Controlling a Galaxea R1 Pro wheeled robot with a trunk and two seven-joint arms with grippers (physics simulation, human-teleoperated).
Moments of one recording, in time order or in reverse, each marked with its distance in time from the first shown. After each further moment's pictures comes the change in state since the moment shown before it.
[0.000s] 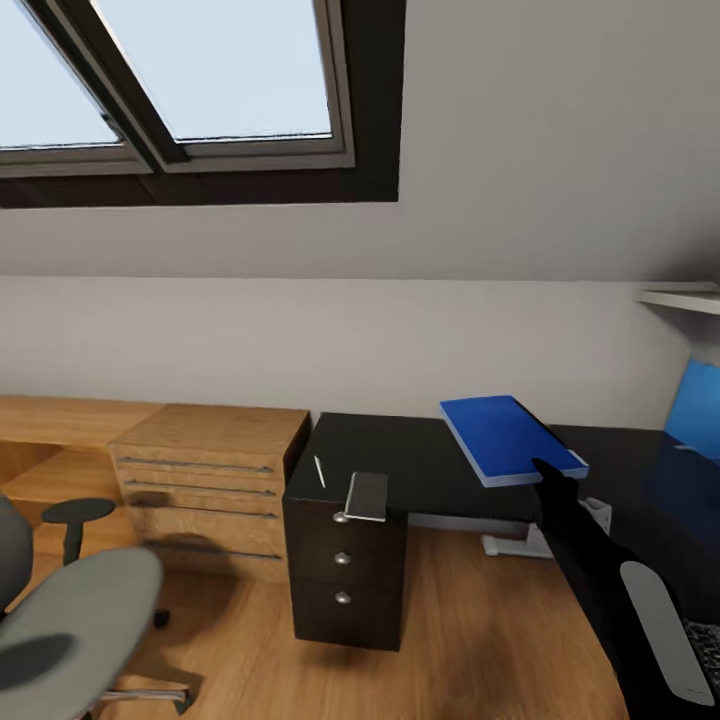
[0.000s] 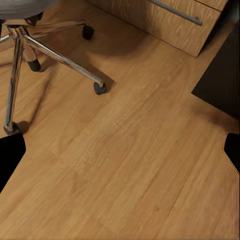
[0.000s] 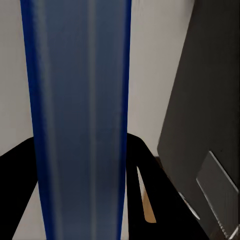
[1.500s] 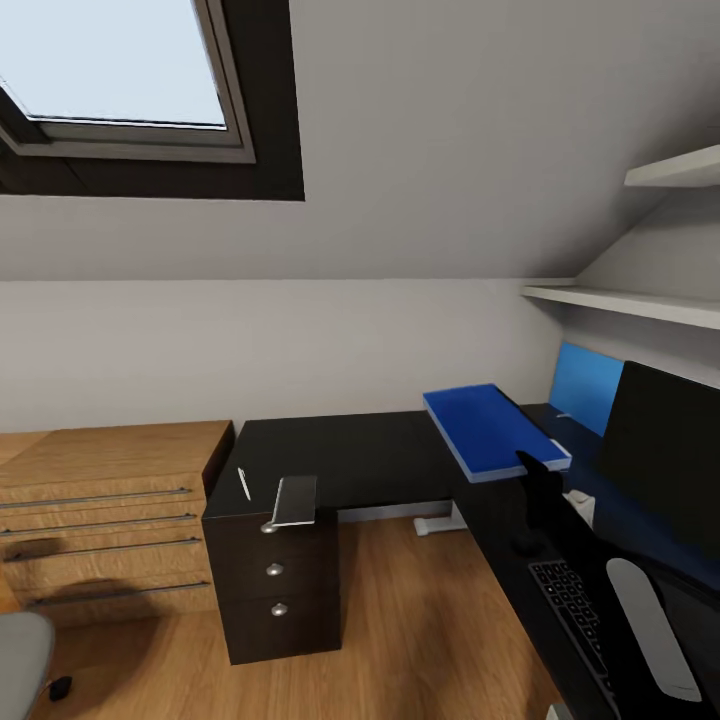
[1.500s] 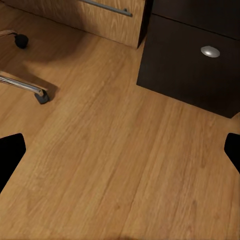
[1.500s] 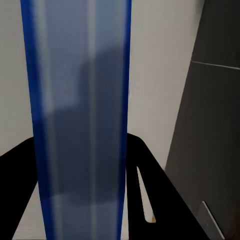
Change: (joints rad) left arm 0.000 0.000 0.000 0.000 0.000 0.000 0.000; right arm 0.000 0.002 0.057 -0.003 -0.007 0.008 0.062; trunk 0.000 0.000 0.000
